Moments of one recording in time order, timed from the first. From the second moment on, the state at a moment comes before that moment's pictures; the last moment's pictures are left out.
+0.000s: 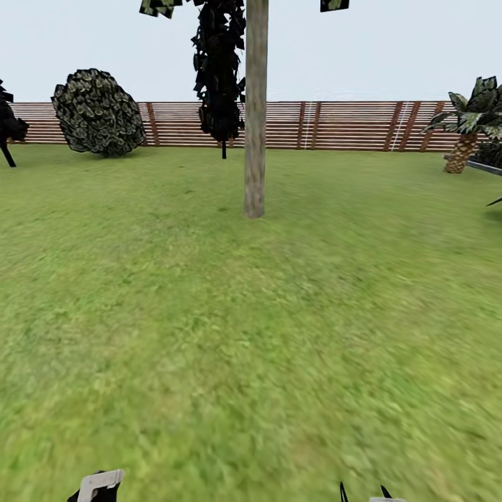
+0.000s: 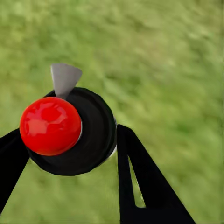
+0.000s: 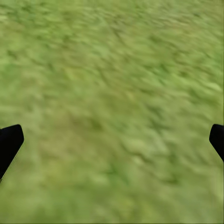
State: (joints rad) left arm -0.26 0.14 0.35 -0.36 -0.11 -0.34 -0.11; right arm -0.28 -0.03 0.00 -0.08 0.02 -0.87 -0.12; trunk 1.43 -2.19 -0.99
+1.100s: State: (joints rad) left arm -0.26 0.14 0.35 -0.36 -0.11 -0.34 -0.11; right arm -0.28 -0.03 0.00 -0.08 0.02 -0.87 -0.12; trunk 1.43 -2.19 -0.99
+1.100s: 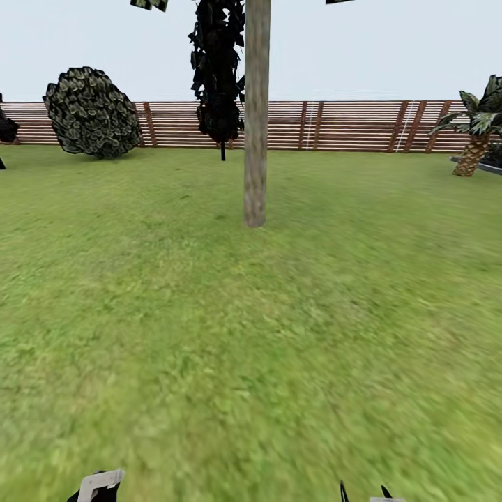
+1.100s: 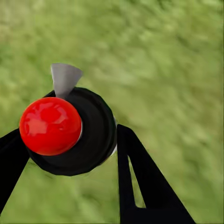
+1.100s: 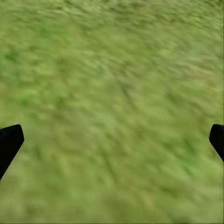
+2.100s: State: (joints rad) left arm -0.26 0.14 0.35 -0.36 -0.11 -0.34 -0.12; right arm -0.28 -0.02 0.00 -0.03 0.01 -0.86 -0.12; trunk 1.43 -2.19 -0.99
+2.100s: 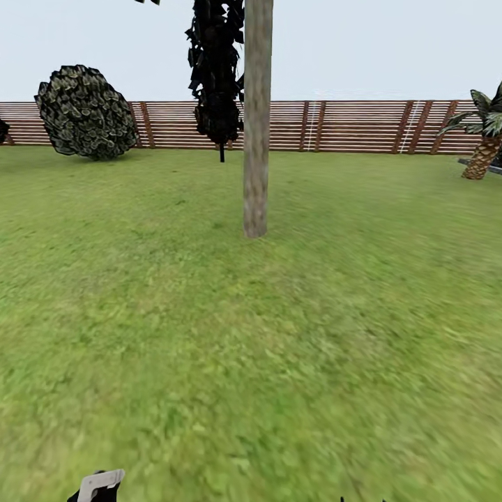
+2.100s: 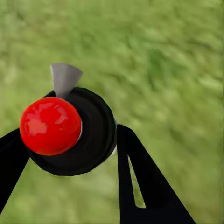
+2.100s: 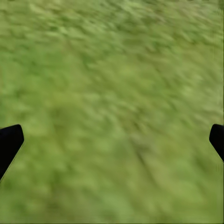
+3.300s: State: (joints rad) left arm -0.26 0.14 0.36 -0.36 -0.11 -0.34 -0.11; right arm -0.28 -0.04 0.00 -0.15 0.01 -0.87 -0.13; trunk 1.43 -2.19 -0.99
